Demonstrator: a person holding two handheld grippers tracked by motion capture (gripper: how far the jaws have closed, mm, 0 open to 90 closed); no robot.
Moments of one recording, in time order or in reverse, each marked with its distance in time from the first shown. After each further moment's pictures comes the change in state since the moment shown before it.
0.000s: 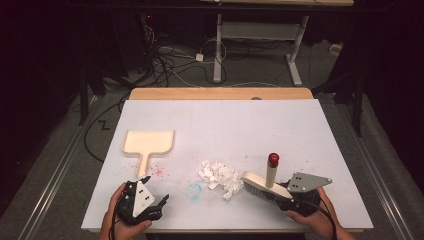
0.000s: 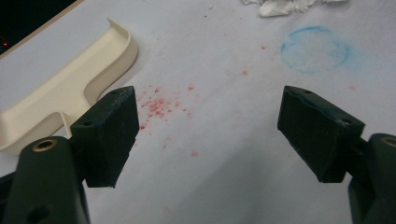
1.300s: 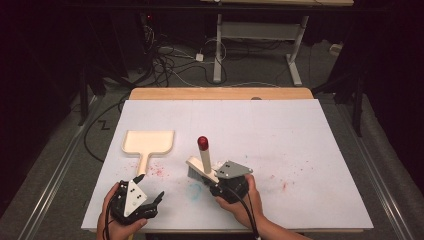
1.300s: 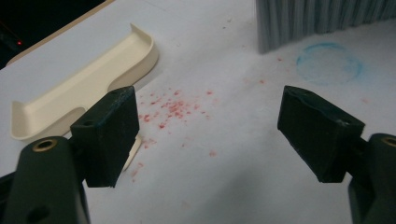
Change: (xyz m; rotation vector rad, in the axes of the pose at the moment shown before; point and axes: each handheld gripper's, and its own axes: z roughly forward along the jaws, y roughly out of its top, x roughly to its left) left arm 0.007 -0.004 -0.008 -0.031 0.025 -0.060; right arm 0.063 0.085 0.120 -0.052 -0.116 0.100
